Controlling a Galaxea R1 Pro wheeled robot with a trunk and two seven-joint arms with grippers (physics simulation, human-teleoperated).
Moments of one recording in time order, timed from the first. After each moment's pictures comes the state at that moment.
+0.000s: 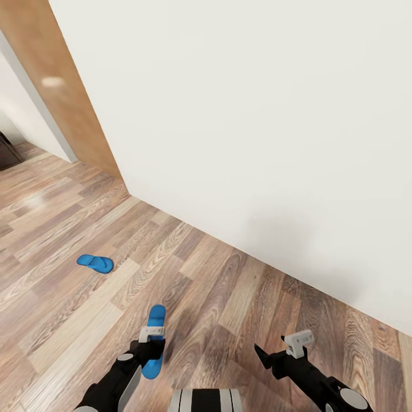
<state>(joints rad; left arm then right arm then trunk) -0.47 -0.06 -0.01 -0.55 0.00 0.12 -0.01 0.04 -0.03 -0.06 -1.58 0.01 0.41 0.42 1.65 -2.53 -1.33</state>
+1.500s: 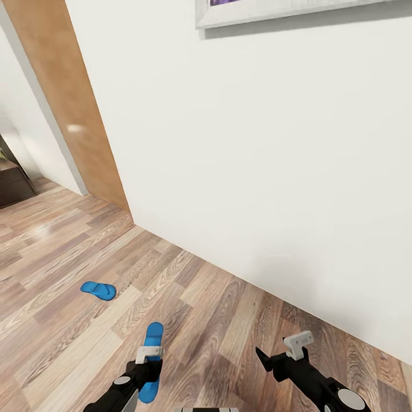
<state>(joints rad) -0.47 -0.05 0.00 -0.35 0.00 -0.02 0.00 0.04 -0.03 -0.06 -1.57 0.08 0.40 0.42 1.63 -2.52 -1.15</state>
